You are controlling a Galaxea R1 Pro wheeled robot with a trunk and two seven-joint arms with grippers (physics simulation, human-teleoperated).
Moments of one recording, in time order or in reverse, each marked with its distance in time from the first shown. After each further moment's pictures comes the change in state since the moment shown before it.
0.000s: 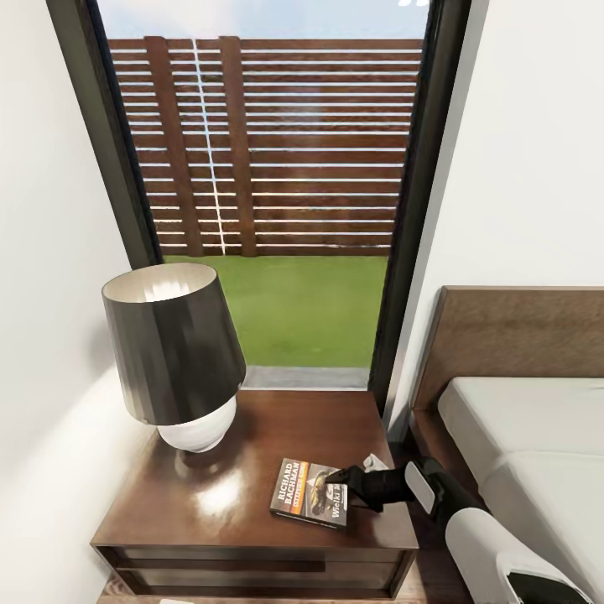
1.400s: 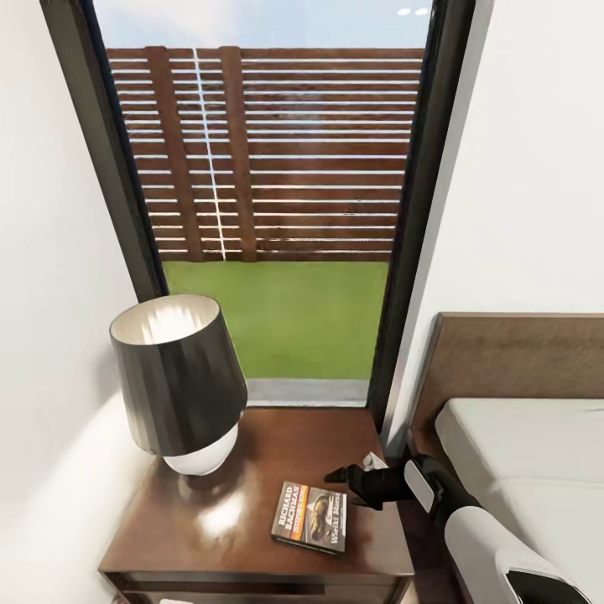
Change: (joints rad) left arm 0.000 0.000 0.002 0.000 0.000 0.000 0.000; right arm -0.004 0.002 0.001 0.000 0.006 -0.006 0.001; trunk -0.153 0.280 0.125
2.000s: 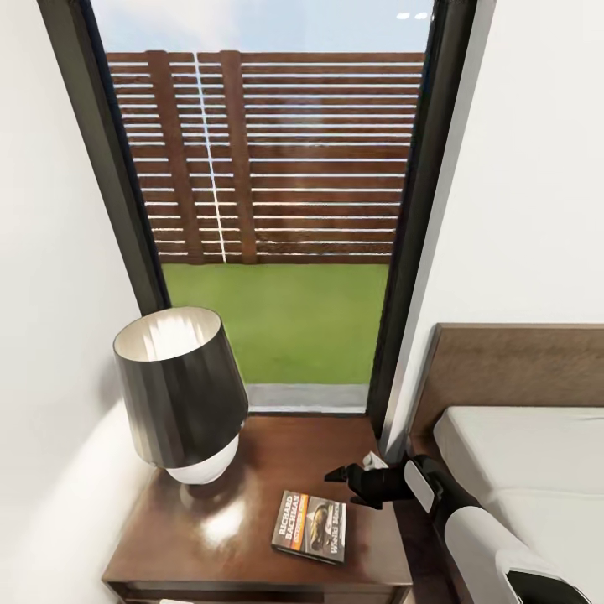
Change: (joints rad) left arm 0.000 0.000 0.000 0.001 0.000 0.000 0.000; right arm 0.000 0.000 0.001 0.000 -0.001 -0.009 0.005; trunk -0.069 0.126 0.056
